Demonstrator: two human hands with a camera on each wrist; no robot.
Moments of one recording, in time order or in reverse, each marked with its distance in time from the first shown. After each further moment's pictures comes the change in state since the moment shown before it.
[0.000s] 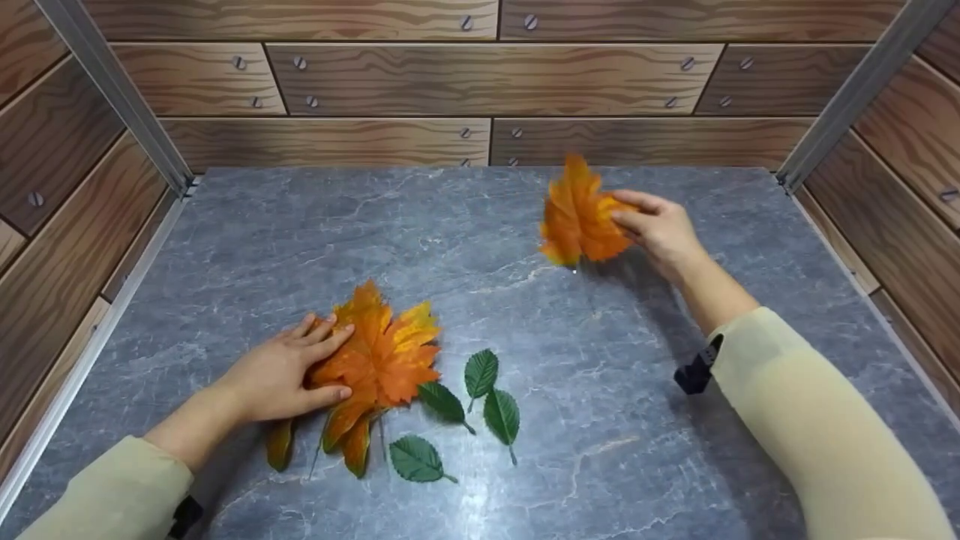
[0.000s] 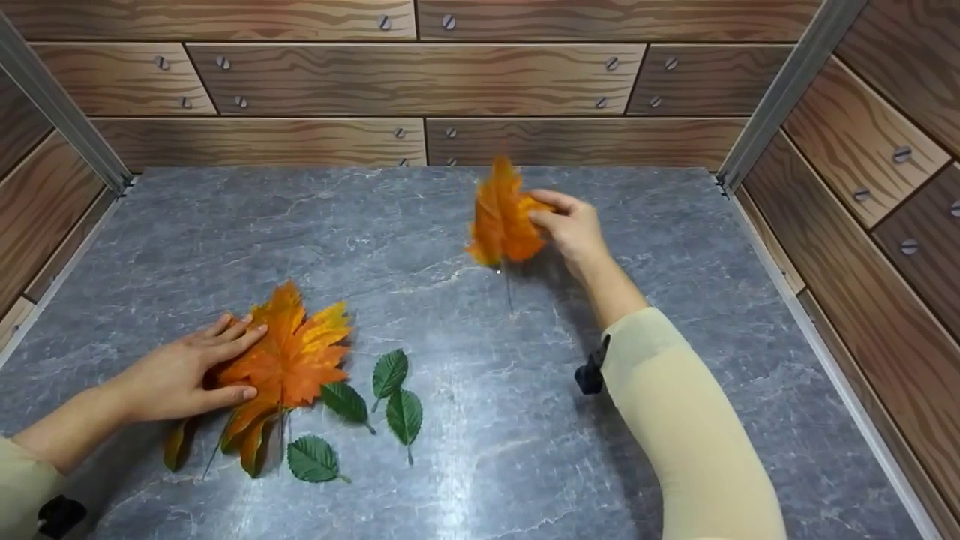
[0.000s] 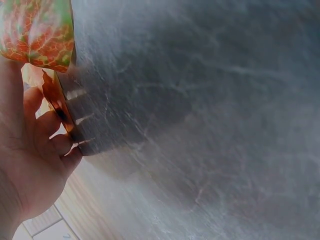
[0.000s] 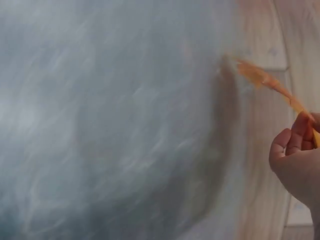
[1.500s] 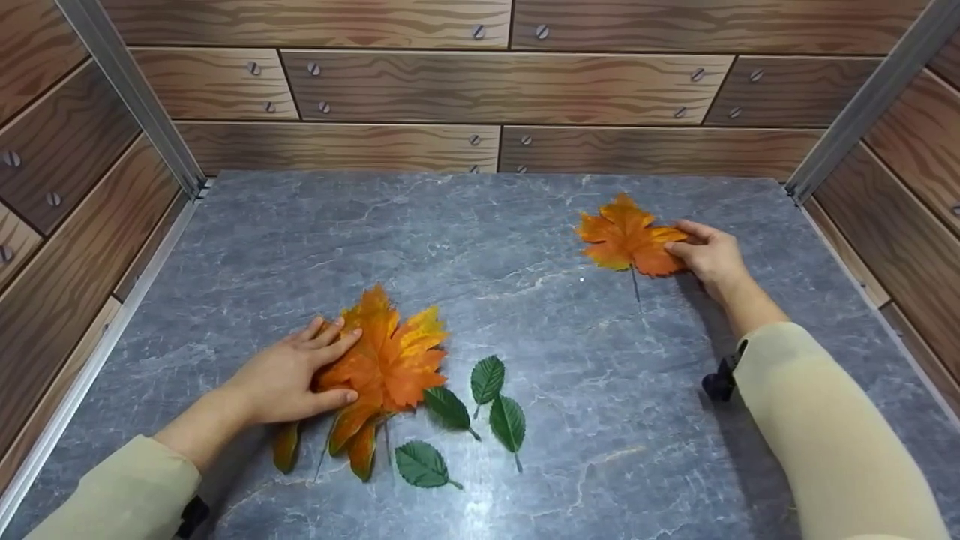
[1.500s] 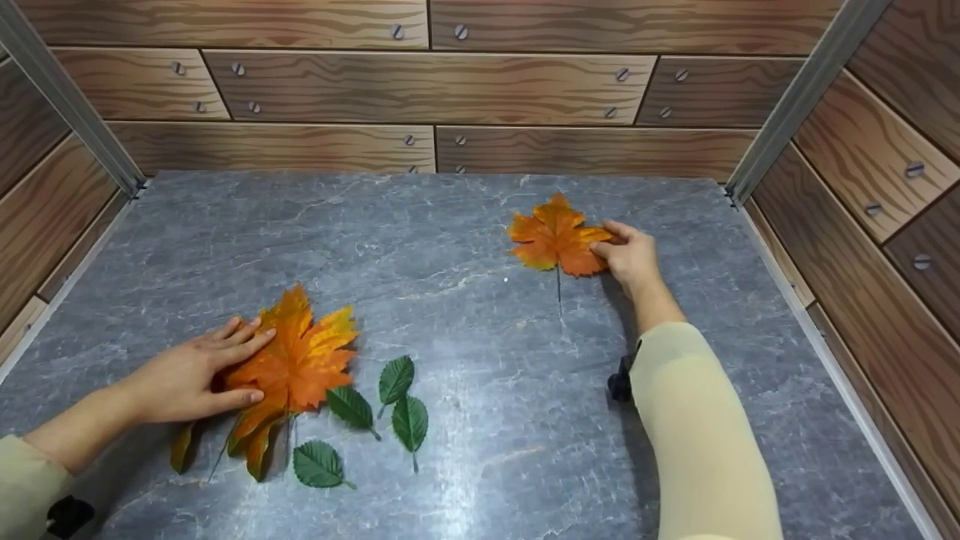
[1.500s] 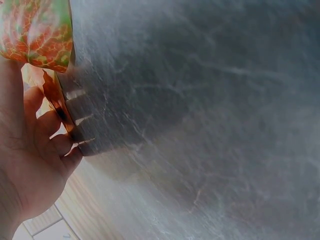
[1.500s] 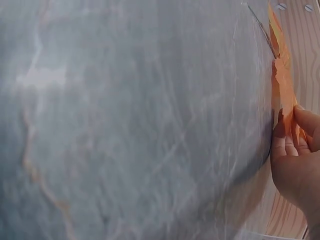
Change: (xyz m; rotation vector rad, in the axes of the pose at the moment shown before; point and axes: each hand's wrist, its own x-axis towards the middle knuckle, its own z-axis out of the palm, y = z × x) left_hand 0.000 0.001 0.001 0.005 0.000 -0.010; right_hand 0.004 0.017 -0.077 -0.502 0.096 0.092
